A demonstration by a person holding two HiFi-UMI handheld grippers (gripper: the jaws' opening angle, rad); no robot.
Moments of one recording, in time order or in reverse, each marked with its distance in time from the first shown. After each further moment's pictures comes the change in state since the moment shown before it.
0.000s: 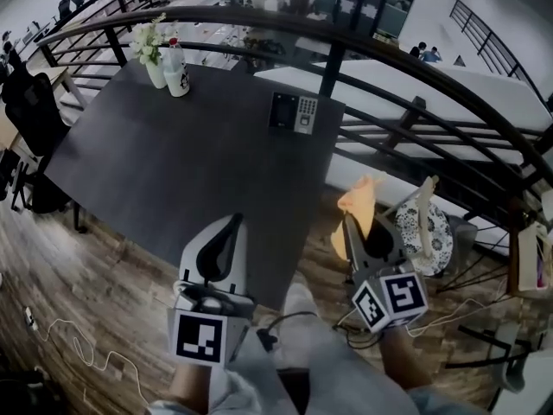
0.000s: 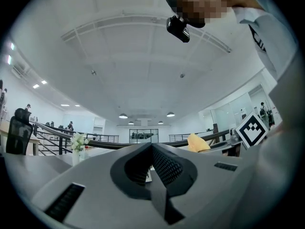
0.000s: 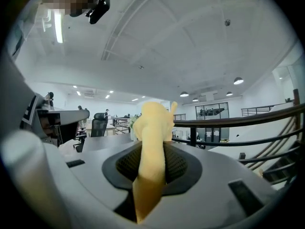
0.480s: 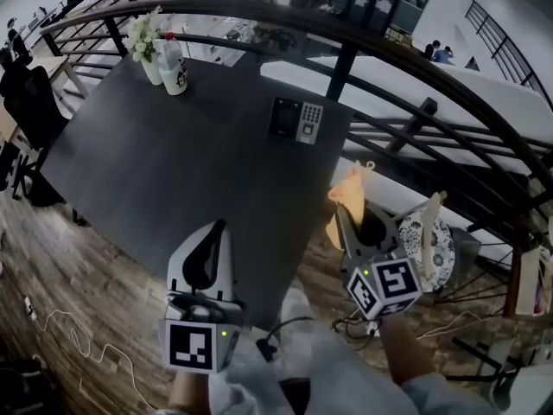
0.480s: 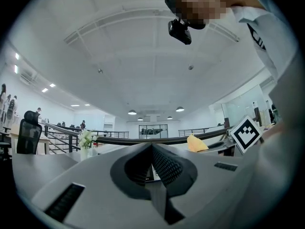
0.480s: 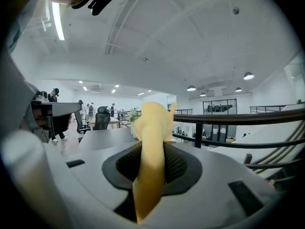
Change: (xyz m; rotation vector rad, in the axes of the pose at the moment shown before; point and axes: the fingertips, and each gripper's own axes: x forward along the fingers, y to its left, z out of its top) left arm 0.049 0.032 -0.026 -0.007 0.063 0.134; right arm 0.093 -0.039 -0.017 -0.043 0.076 0.094
